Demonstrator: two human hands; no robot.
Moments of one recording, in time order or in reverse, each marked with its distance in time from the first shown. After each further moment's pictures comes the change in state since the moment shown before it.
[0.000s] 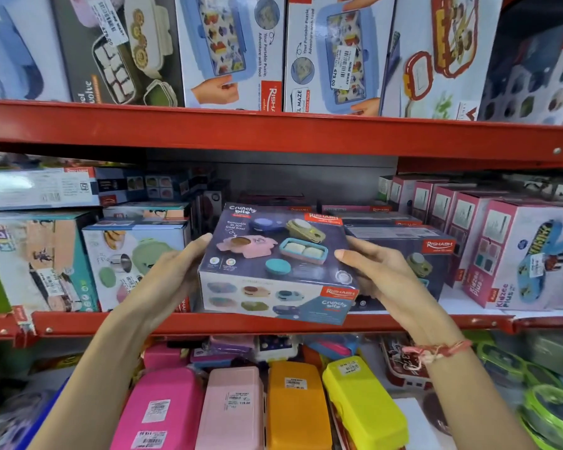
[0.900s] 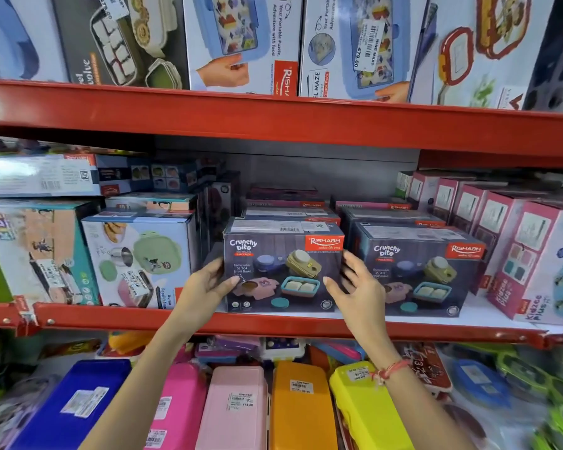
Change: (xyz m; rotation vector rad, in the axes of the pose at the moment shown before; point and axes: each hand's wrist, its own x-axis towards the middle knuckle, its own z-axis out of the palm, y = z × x) left_hand 0.039 -0.080 0.000 0.365 0.068 0.140; right_hand 0.038 0.090 0.030 -0.369 0.243 -0.283
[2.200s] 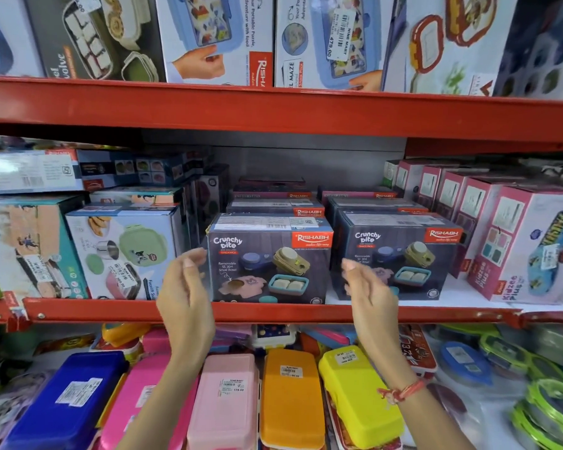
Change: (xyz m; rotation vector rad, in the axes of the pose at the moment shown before) left_hand -0.056 0.043 0.043 -0.086 0.660 0.144; right_hand -0.038 -0.016 -0.037 -0.047 0.103 0.070
